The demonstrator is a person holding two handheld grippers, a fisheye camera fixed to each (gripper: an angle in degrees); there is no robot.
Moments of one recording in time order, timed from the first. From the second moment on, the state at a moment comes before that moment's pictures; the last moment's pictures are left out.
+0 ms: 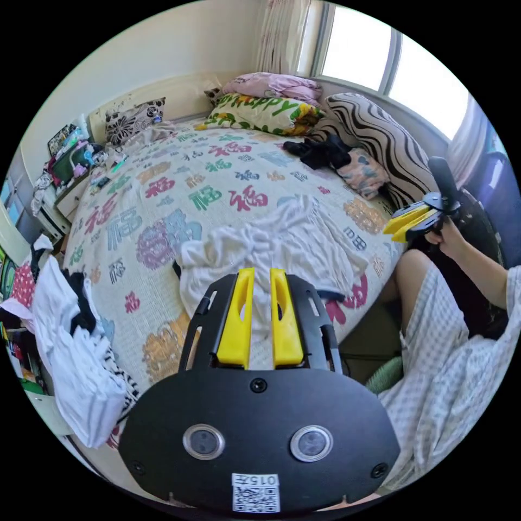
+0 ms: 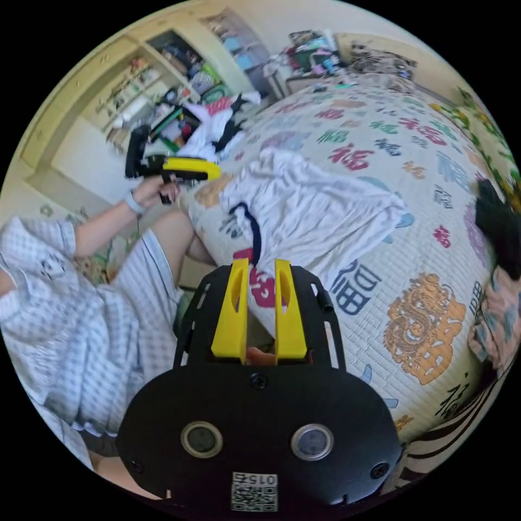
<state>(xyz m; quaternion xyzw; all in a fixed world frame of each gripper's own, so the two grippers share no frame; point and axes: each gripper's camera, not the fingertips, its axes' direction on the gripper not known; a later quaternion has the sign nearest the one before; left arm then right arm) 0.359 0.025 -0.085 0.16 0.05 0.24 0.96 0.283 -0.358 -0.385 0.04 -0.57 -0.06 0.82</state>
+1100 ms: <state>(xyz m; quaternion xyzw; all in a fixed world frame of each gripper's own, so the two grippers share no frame) 0.340 0.191 -0.141 0.27 0.11 0.18 0.94 0.462 -0.264 -0.569 0.16 -0.57 0.06 0.80</state>
